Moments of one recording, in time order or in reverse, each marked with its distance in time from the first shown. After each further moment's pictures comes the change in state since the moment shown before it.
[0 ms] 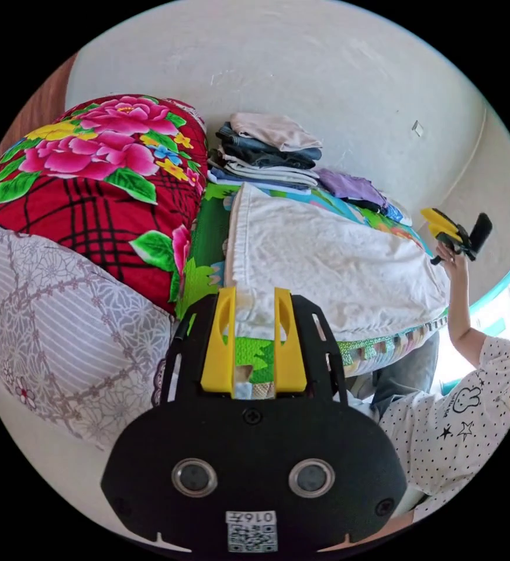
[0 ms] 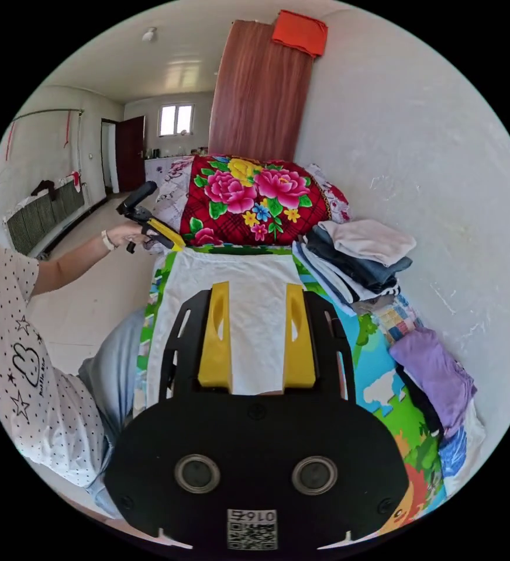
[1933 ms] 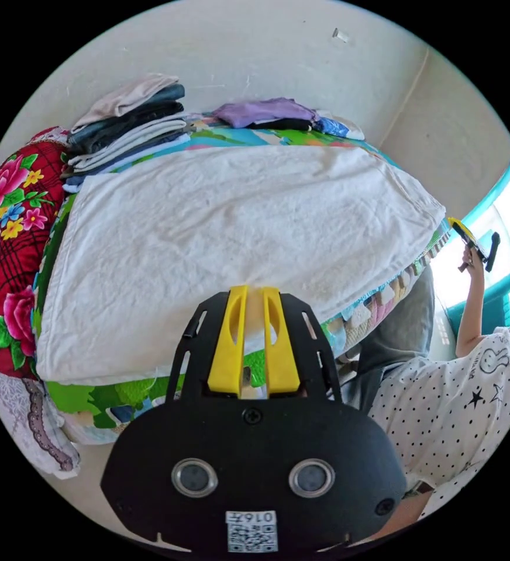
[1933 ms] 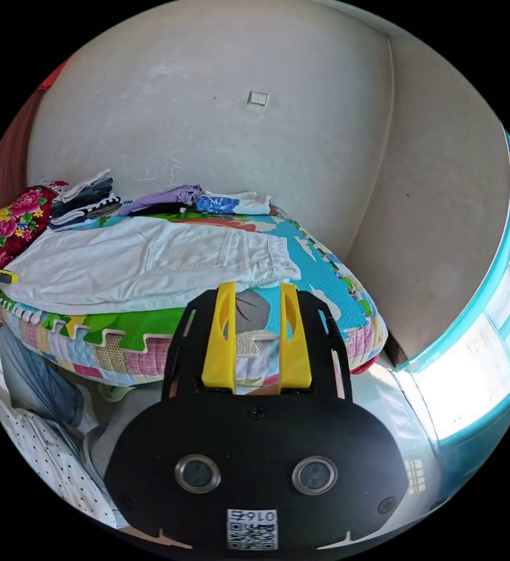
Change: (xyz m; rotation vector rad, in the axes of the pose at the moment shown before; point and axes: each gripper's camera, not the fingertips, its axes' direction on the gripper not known) left arm 0.203 -0.158 -0.039 0.197 0.636 -0.271; right arm -0.151 0.702 -0.412 -0.247 0.940 0.834
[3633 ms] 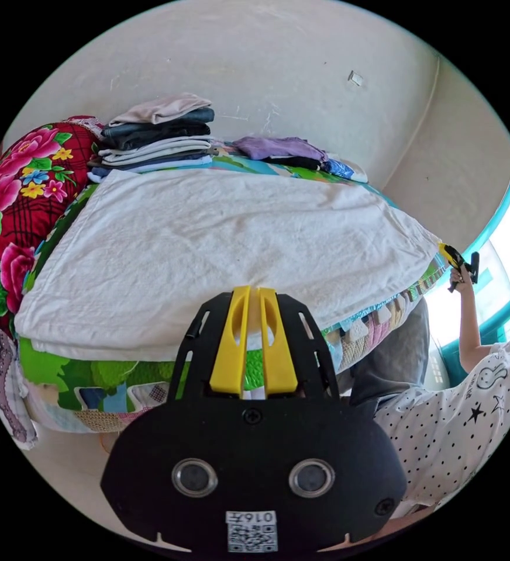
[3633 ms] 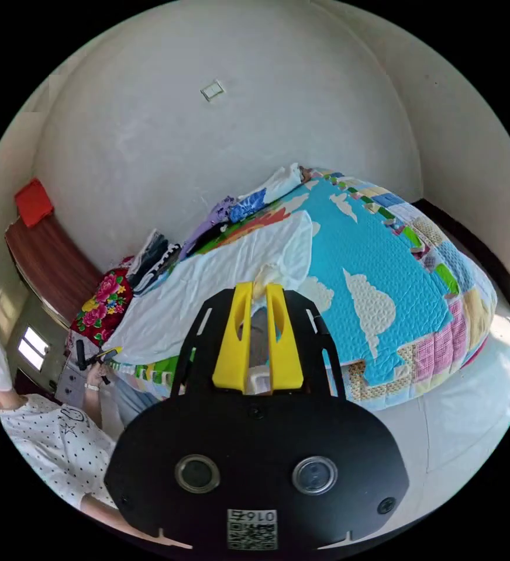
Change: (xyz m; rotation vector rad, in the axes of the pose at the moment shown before) left arm 0.029 0.009 0.081 0.150 0.046 -0.123; right arm 0.277 0.053 0.189 -0.314 -0.906 0.802
